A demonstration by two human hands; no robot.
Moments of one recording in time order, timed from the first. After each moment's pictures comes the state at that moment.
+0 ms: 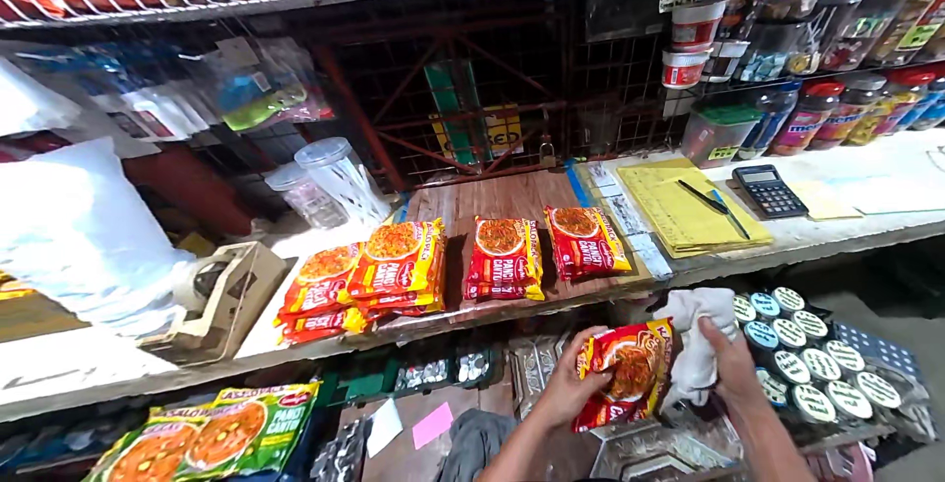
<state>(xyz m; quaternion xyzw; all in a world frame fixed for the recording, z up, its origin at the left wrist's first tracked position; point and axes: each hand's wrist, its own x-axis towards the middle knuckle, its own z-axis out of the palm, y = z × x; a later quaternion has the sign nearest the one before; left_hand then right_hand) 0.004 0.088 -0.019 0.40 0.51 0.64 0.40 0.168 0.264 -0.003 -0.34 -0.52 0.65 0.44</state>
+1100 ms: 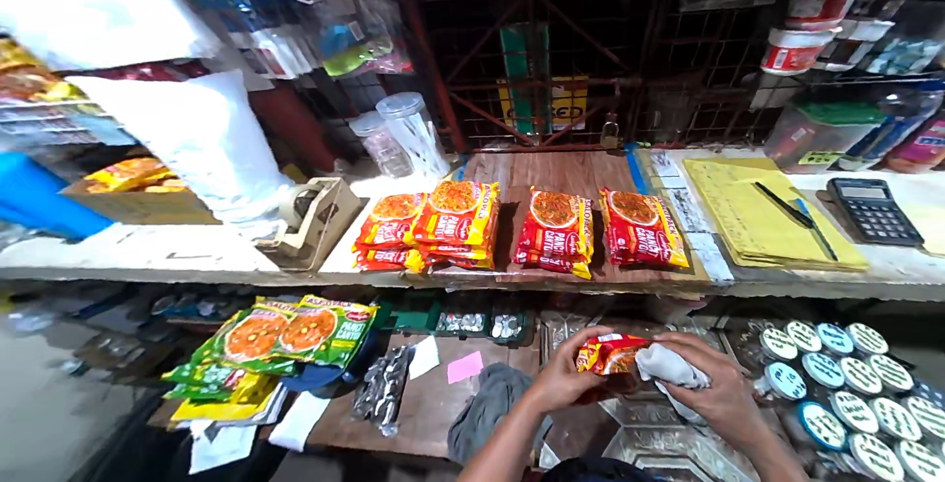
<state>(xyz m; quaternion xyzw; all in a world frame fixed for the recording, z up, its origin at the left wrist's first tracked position) -0.022 0.031 -0.040 0.43 0.49 0.67 0.35 0.144 0.226 -0.010 -0.03 -0.86 0.41 0.31</state>
